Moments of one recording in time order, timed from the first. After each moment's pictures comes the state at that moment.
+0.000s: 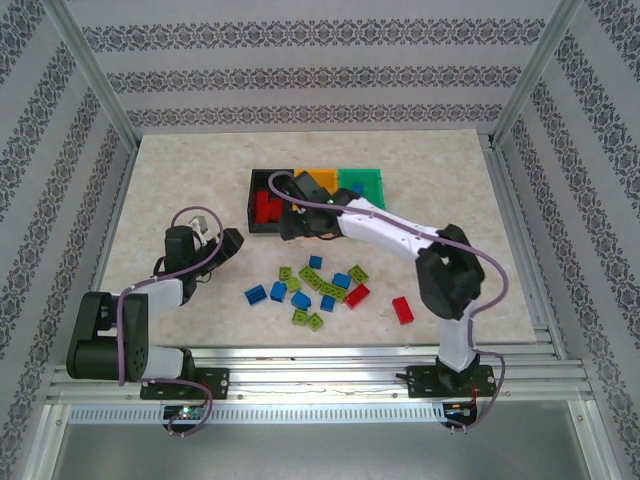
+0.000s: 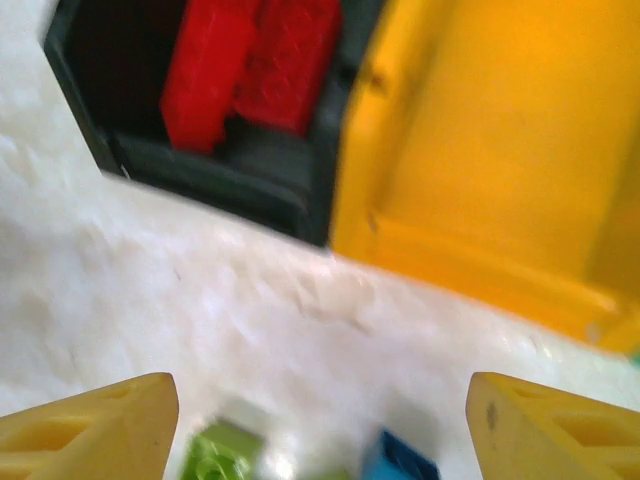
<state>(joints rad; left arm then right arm) 0.03 1.37 0.39 0.38 0.43 -0.73 0.77 1.90 1.52 -0.65 0.06 0.49</state>
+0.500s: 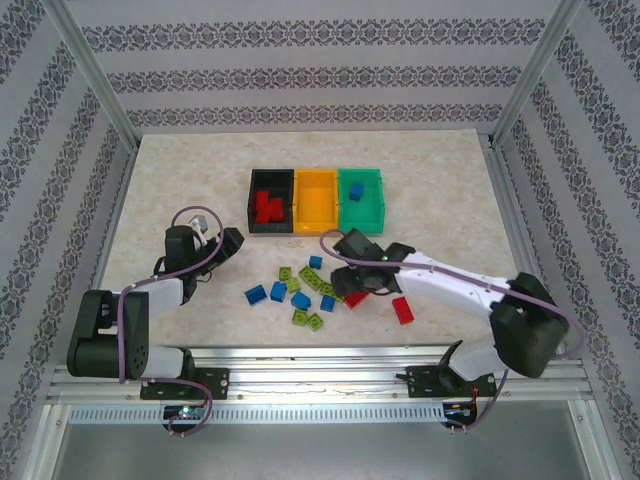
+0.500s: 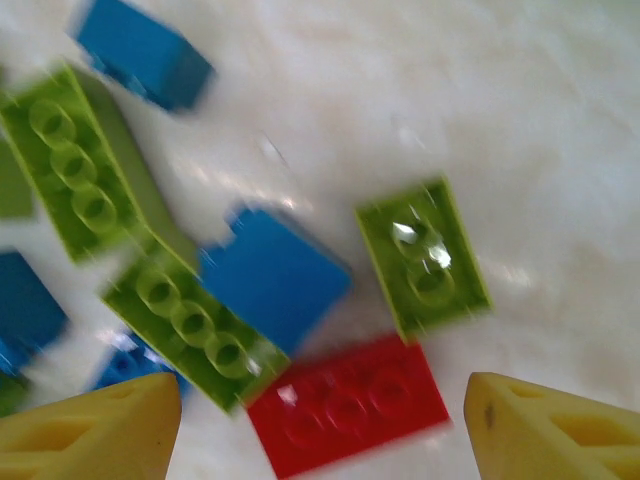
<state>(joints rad) 0.03 1.38 0.39 0.40 0.44 -0.74 0.81 1.40 0.86 -0.66 0.11 0.53</state>
